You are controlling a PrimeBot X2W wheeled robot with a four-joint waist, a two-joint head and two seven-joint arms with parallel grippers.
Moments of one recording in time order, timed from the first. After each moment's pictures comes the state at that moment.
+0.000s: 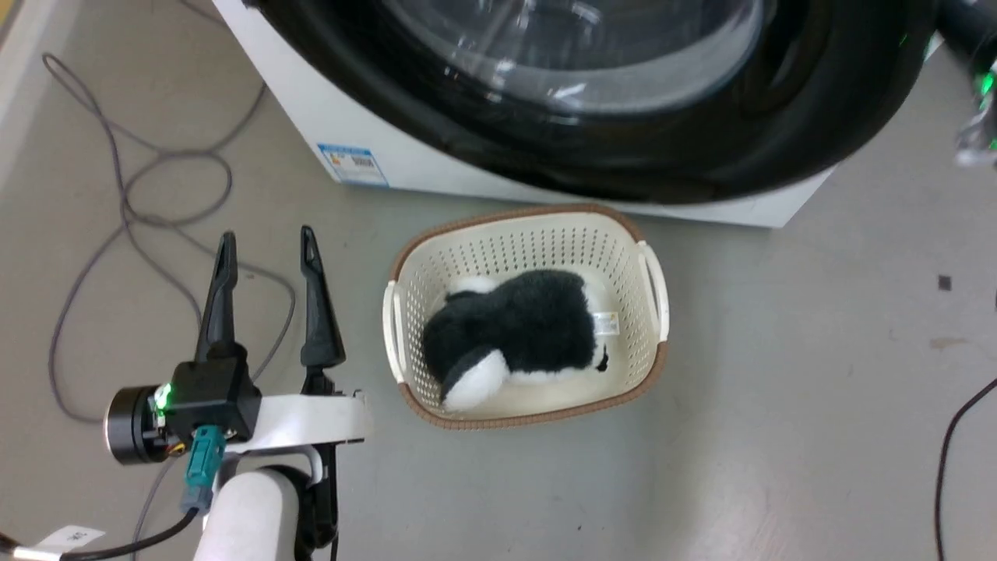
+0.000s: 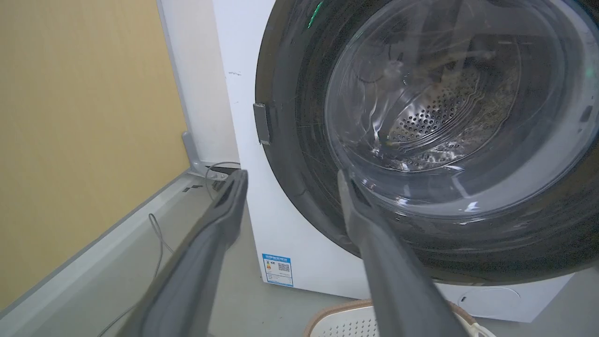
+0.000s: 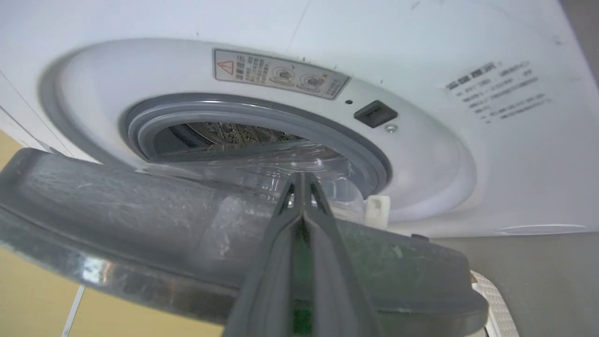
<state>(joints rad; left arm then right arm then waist) -0.22 0.05 -0.09 -0.03 -0.07 0.20 -0.26 -1.08 -0.43 0.25 0.76 1.45 0.13 0.41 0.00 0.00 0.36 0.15</state>
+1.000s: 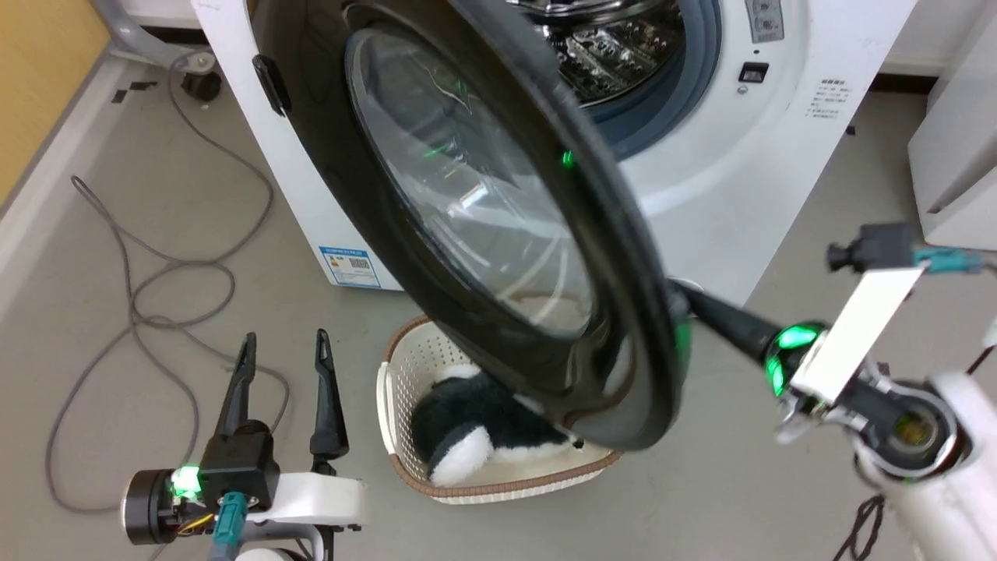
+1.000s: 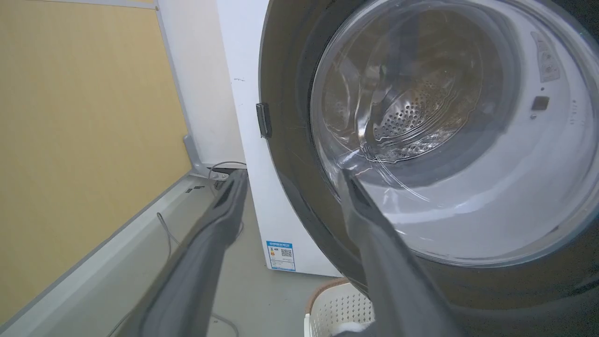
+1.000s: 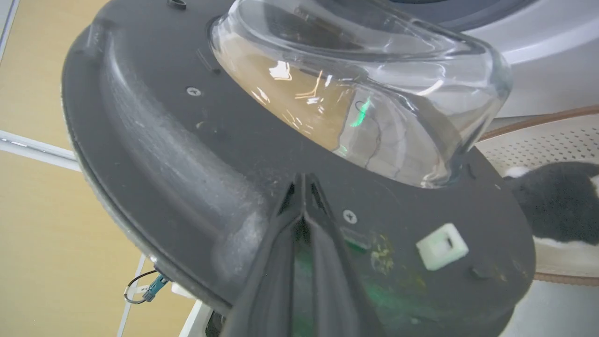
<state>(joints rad) -0.06 0.05 -0.07 0.02 -0.02 0.16 -0.26 -0.47 -0.37 0.37 0.17 1.58 0.13 0.51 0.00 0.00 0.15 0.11</state>
